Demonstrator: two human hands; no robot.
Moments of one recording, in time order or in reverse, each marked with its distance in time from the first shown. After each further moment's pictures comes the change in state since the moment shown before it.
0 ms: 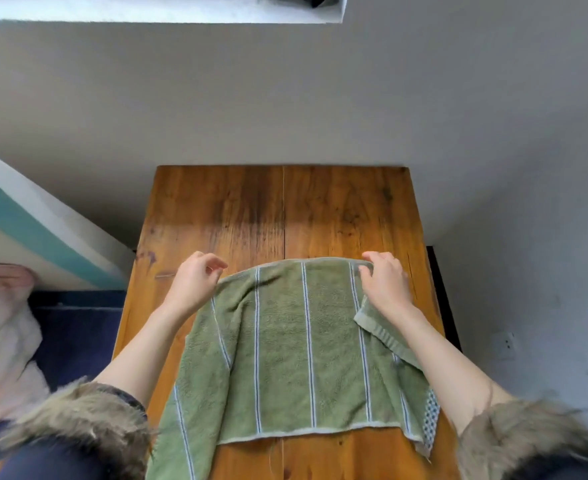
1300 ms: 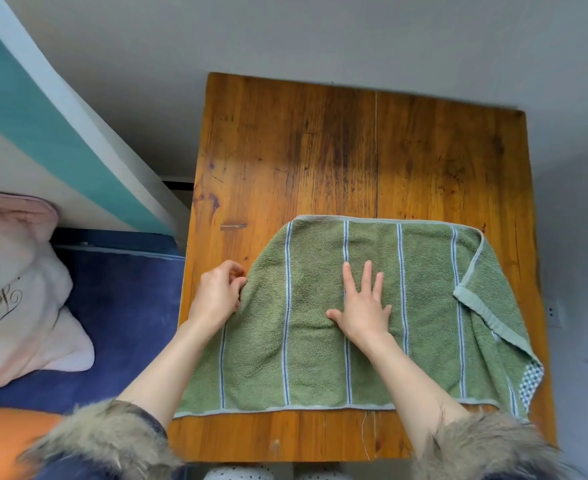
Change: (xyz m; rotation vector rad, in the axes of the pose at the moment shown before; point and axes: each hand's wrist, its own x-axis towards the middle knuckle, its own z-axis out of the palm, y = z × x) left_hand -0.015 -0.180 0.027 -0.239 -0.194 -0.242; right_hand -0.056 -0.122 0.197 -0.274 -0.492 0.205
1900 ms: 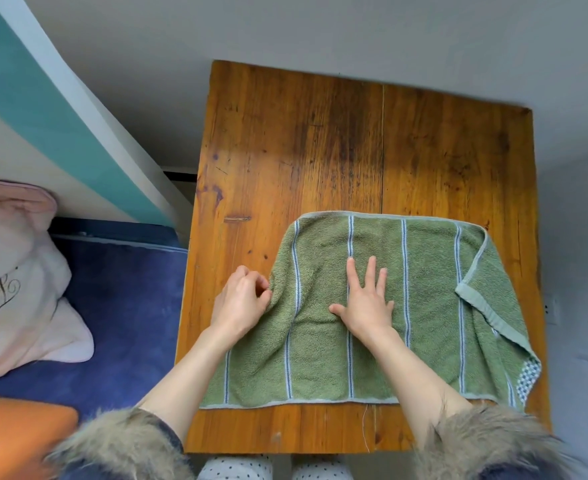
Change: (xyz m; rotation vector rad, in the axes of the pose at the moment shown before) left_hand -0.018 0.007 0.025 0.167 -0.067 0.064; right_hand 0.000 -0.001 0.000 -0.008 -0.005 0.009
